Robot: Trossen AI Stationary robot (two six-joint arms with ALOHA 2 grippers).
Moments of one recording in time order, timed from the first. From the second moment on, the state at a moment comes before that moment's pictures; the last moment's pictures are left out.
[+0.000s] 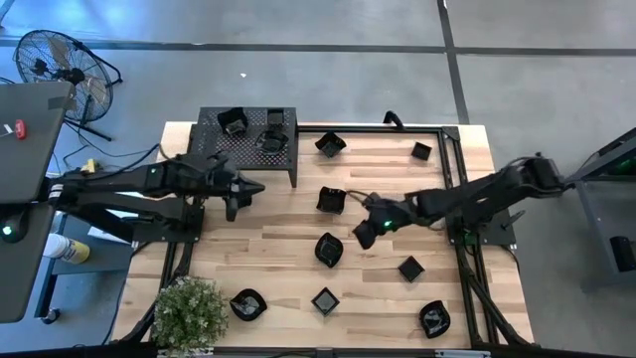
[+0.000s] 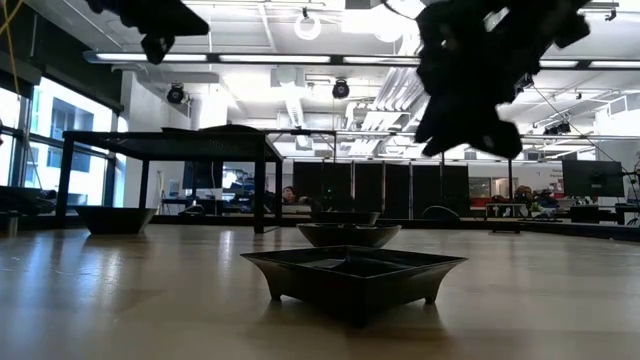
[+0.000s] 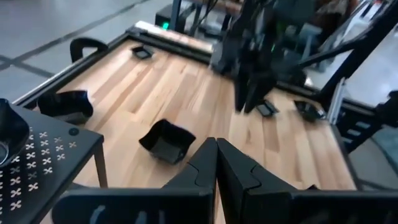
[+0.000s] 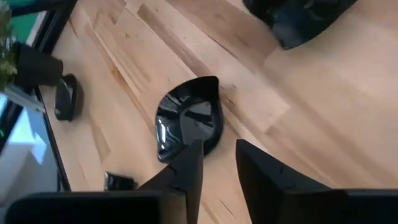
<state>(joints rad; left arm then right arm) 0.05 0.65 0.69 -0.30 -0.06 -0.28 0.13 1.39 0.74 -0.12 0.05 1.04</state>
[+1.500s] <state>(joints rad) 0.05 0.75 0.69 -0.31 -0.19 -0.61 0.06 1.52 1.01 -0.02 0.38 0.92</state>
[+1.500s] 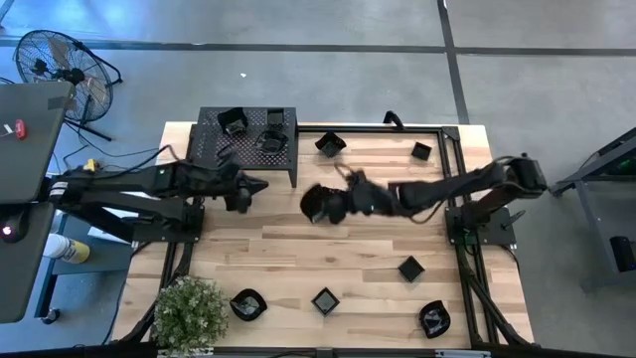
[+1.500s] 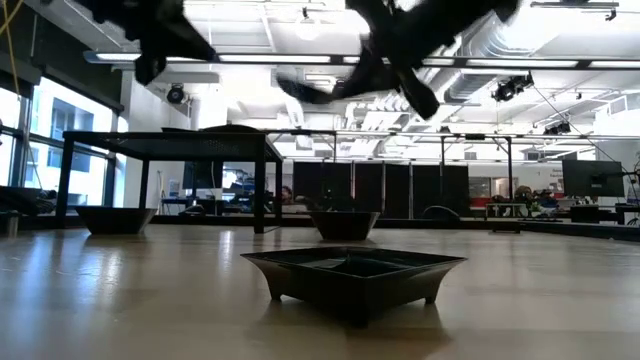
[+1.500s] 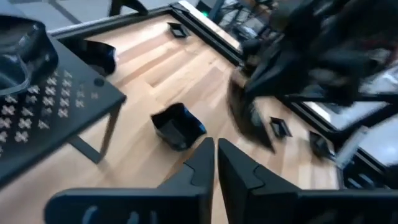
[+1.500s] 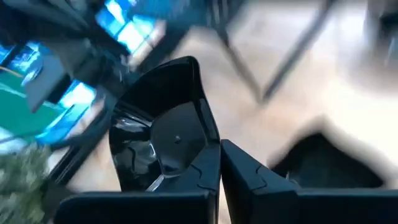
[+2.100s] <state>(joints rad) 0.05 1.06 0.98 -0.23 -0.41 -0.49 -0.06 1.53 1.29 -0.04 0.58 0.11</state>
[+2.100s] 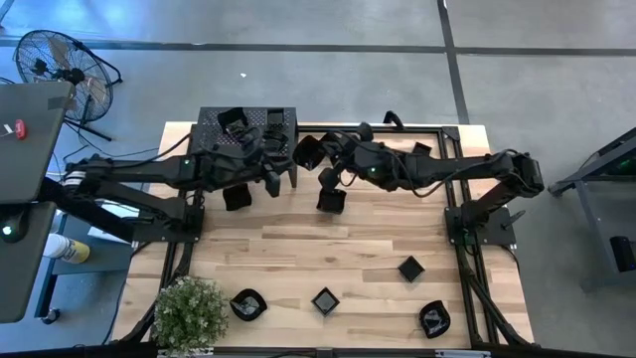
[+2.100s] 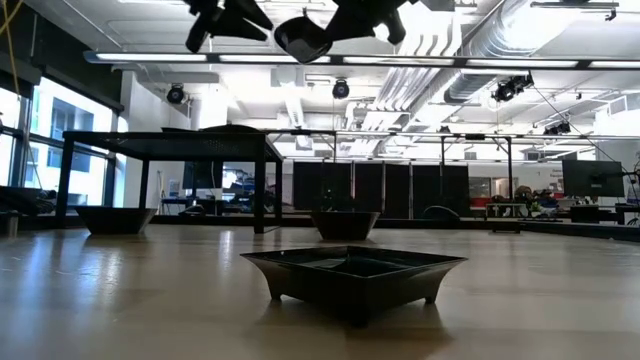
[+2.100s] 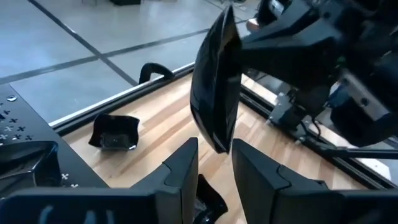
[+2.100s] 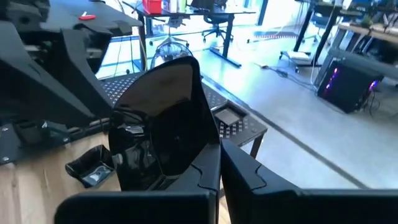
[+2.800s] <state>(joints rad) 0.15 1.08 1.15 -0.42 -0.45 -0.41 -0.04 1.52 1.29 -0.01 0.55 0.09</state>
